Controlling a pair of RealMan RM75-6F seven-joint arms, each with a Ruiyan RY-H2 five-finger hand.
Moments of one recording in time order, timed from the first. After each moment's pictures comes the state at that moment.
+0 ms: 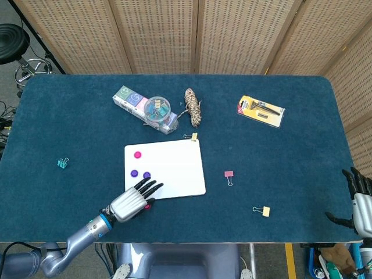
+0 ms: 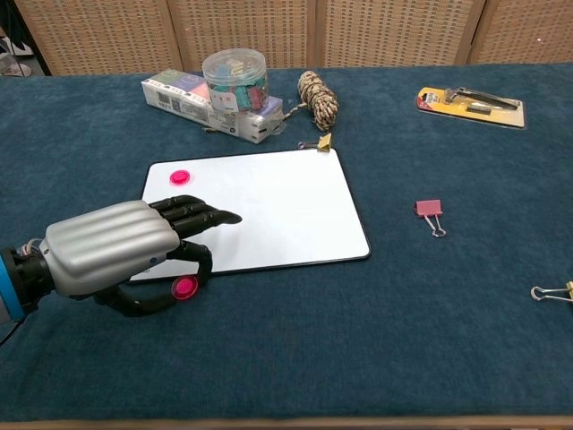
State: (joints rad) left arm -0.61 -1.64 0.13 -1.29 1.73 1.09 0.19; right arm 0.05 -0.97 0.10 -1.85 -1.28 1.41 -0.08
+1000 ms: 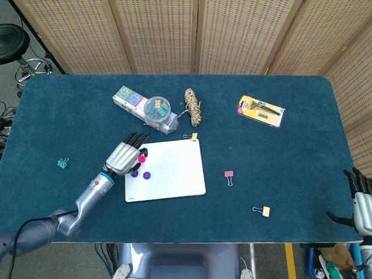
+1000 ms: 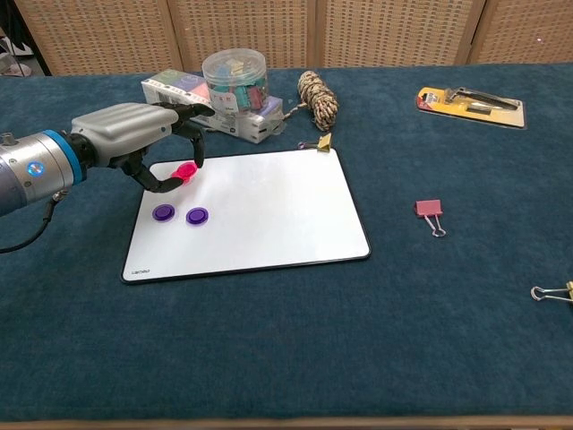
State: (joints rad) left arm -0.76 -1.68 -0.14 -1.07 1.45 0.91 0.03; right arm 0.06 -0.99 0.11 -1.82 -1.22 1.39 -0.10
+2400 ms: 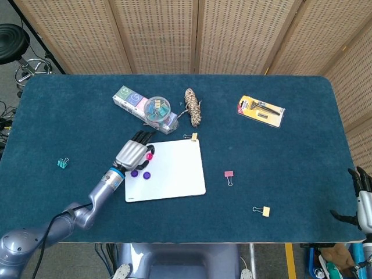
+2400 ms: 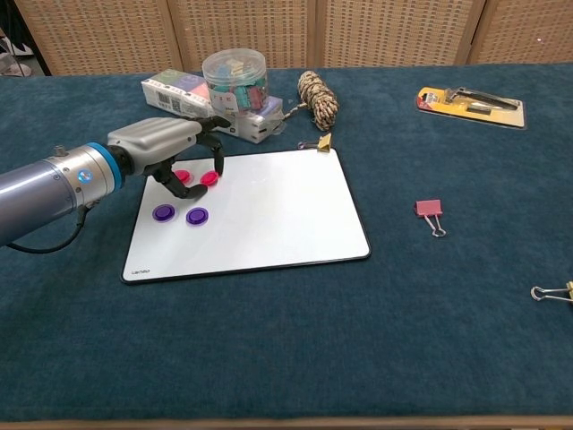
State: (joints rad) left arm -0.84 -1.85 -0.13 -0.81 1.42 0.87 -0.11; right arm 0.07 -0.99 0.12 -1.80 -1.19 1.36 -0.08
